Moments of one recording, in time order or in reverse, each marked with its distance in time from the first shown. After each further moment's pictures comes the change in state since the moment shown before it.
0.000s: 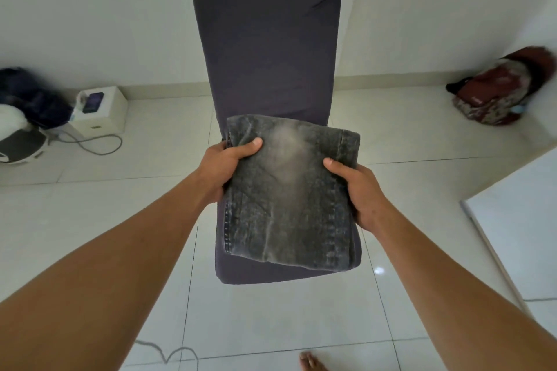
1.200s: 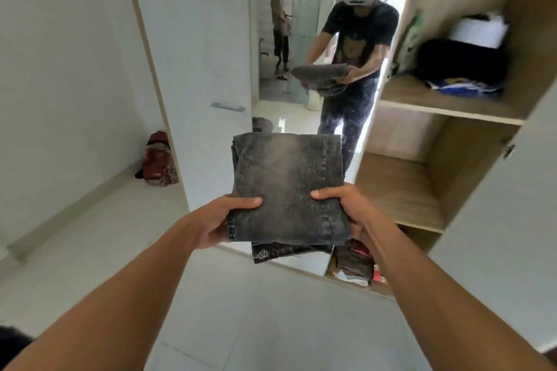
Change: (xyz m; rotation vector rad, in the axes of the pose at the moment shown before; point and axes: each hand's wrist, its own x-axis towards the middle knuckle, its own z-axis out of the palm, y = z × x) left_hand -0.440 0.018 0.498 0.594 -1.385 -0.166; right_hand -0.625 -0.095 -0.364 0.463 0.824 -0.346
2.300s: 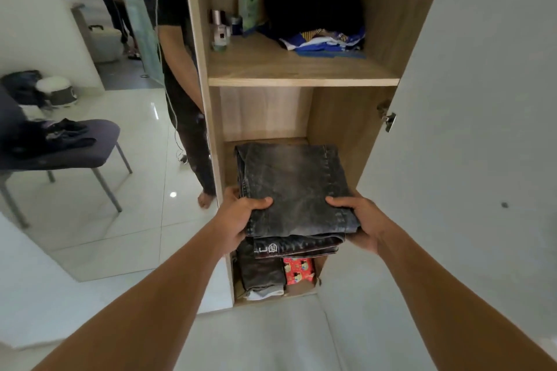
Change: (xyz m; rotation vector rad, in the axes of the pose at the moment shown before) left_hand 0.427 -0.012 0.293 0.013 -0.081 -0.008; right_hand 0.140 -0.003 -0.406 0.274 0.502 -0.071
